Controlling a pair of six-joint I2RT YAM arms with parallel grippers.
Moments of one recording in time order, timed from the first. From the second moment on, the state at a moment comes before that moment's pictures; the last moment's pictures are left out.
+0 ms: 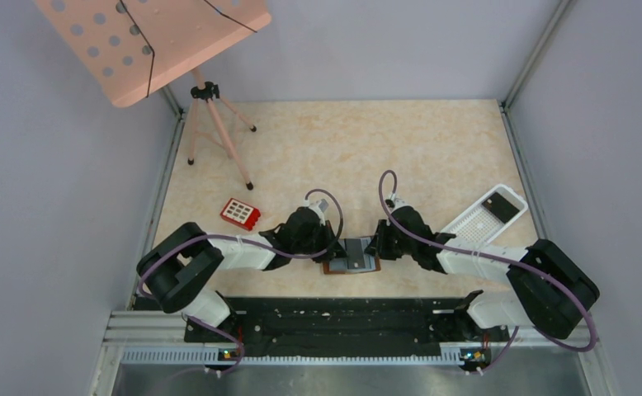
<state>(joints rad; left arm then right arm) -0.83 1.53 0.54 0.32 0.28 -1.00 0.71 1.30 0.43 0.10 -0.11 0.76</state>
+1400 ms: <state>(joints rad) -0.81 1.55 0.50 0.39 0.36 -0.95 0.71 1.30 0.43 0.09 -0.11 0.75</state>
